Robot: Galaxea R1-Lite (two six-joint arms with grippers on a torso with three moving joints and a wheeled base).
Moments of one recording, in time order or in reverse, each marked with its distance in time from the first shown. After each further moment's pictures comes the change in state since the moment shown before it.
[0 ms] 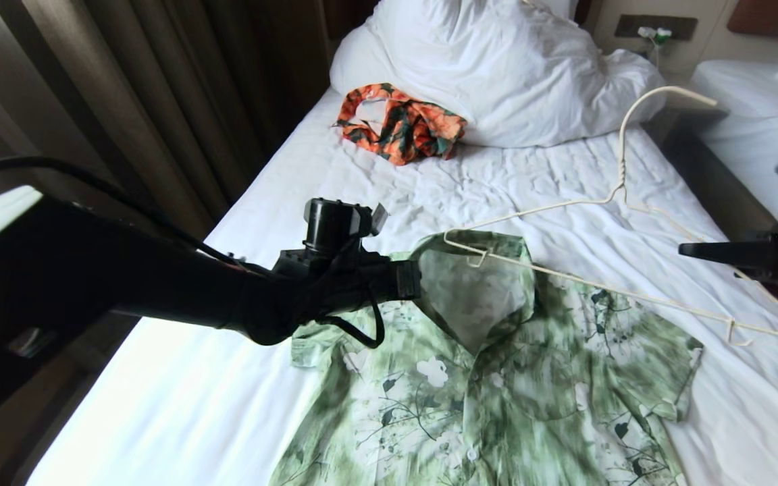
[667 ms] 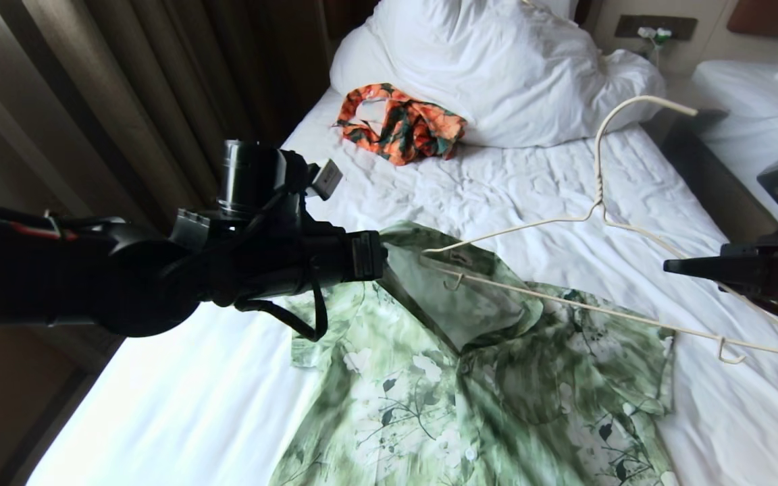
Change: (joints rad) left arm -0.011 -0.276 0.064 0.200 0.073 0.014; right arm 0.087 -0.048 0.074 -0.002 0.000 -0.001
